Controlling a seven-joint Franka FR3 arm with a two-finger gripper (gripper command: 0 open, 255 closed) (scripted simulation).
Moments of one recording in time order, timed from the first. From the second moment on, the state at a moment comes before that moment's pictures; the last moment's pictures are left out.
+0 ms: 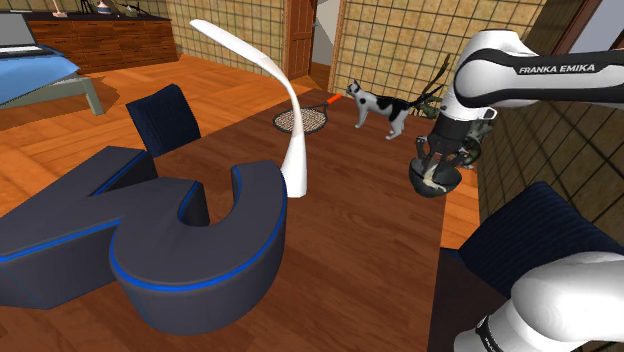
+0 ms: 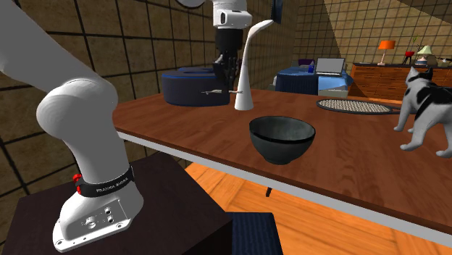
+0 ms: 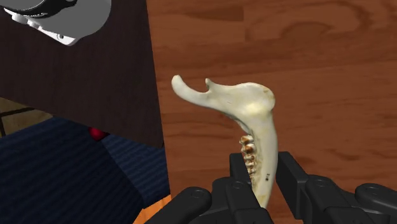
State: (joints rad) arm -0.34 -0.59 0.04 -2.46 0.05 1.84 0.88
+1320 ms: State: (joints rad) arm -0.44 -0.17 -0.15 -2.16 -0.01 1.96 0.62
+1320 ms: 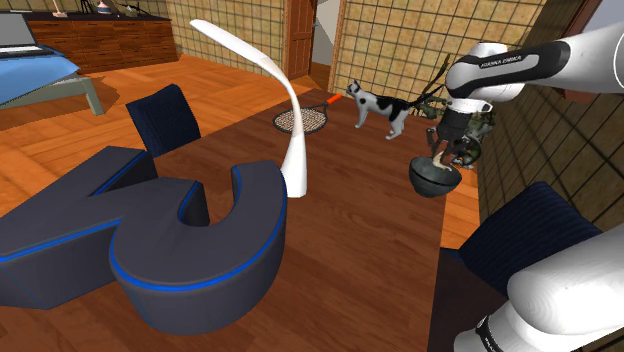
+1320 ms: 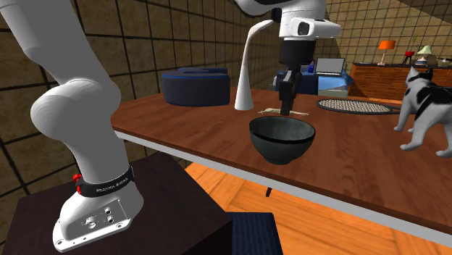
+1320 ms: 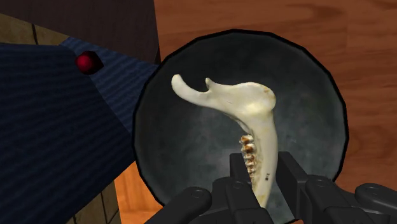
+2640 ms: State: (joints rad) arm -0.44 -0.13 -0.15 -2.23 0.00 2.07 0.61
